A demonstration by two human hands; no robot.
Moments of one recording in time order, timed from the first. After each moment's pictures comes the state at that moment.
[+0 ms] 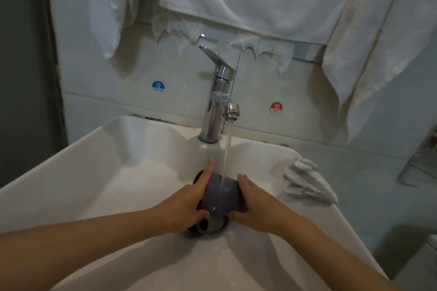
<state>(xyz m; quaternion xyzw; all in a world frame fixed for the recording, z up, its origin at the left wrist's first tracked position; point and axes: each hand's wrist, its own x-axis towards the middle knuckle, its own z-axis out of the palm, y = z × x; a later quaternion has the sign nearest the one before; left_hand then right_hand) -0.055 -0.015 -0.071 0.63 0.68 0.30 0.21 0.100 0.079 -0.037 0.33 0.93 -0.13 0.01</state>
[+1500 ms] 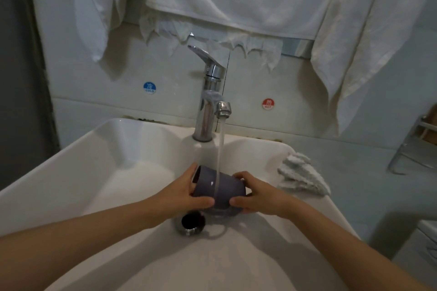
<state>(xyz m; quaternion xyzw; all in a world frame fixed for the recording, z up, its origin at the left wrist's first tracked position) -0.053 -0.020 -0.055 0.50 0.63 0.45 0.38 0.108 0.115 -0.047 0.33 0.85 -0.41 -0.04</state>
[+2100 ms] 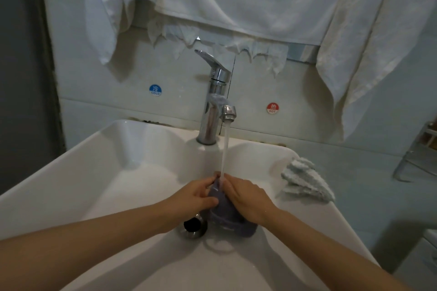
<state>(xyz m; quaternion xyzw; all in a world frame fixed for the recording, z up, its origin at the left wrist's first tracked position) -0.047 -0.012 -0.060 0.50 0.59 0.47 0.42 0.078 0.086 -0.048 0.32 0.93 -0.17 -0.10</state>
